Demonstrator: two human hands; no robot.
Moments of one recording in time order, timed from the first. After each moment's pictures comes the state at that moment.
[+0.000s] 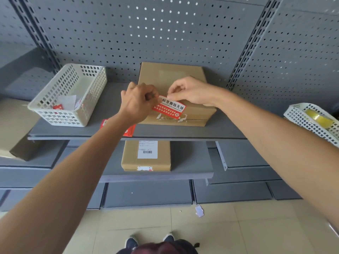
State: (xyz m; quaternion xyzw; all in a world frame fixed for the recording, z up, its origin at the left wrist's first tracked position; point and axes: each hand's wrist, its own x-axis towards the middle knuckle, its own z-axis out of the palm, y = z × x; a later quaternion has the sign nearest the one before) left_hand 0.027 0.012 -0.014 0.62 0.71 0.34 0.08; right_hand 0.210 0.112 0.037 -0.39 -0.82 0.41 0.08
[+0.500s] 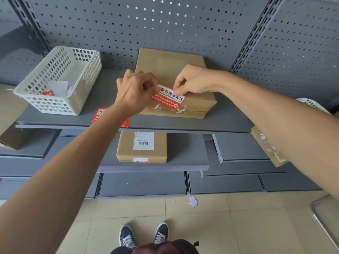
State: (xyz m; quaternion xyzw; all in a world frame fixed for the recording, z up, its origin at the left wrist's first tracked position) left_hand 0.027 0.012 -0.022 0.63 0.70 0.35 0.05; right_hand 0.210 0.111 0.053 -0.41 -0.87 0.28 -0.05
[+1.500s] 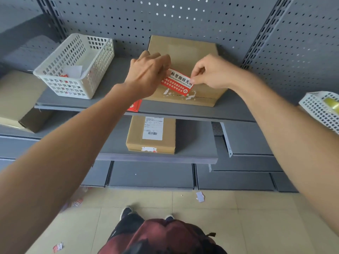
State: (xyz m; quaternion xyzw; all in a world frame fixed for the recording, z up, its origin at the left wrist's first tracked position) left_hand 0.028 0.009 -0.012 0.70 0.67 0.25 -0.03; right_hand 0.236 0.086 0.039 -0.44 -0.87 0.21 0.06
